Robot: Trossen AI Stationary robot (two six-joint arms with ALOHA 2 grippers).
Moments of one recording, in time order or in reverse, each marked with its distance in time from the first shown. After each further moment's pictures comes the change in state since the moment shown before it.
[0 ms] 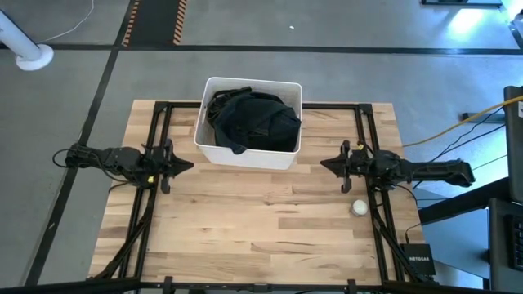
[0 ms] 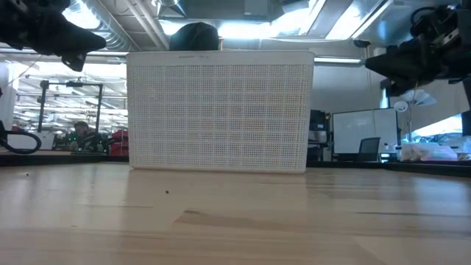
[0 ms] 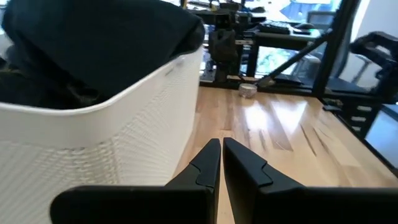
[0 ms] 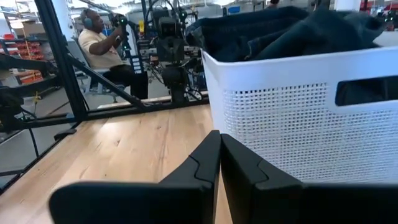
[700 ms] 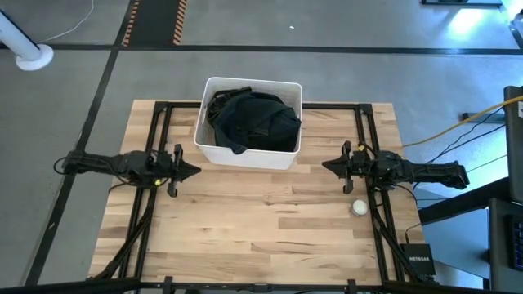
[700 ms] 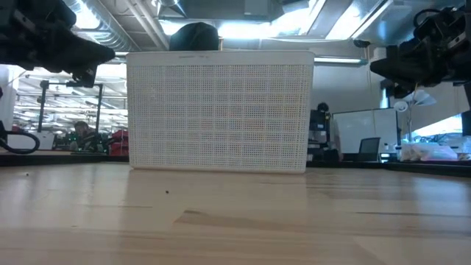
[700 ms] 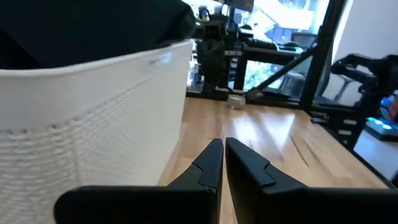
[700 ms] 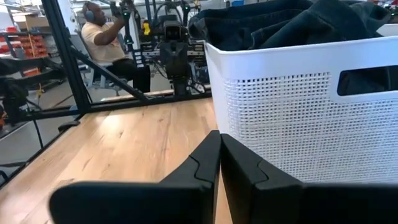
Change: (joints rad) left arm 0.104 0.000 -0.188 0.280 0.168 -0.005; right arm 0.000 -0.106 0.000 -0.130 -0.021 -0.003
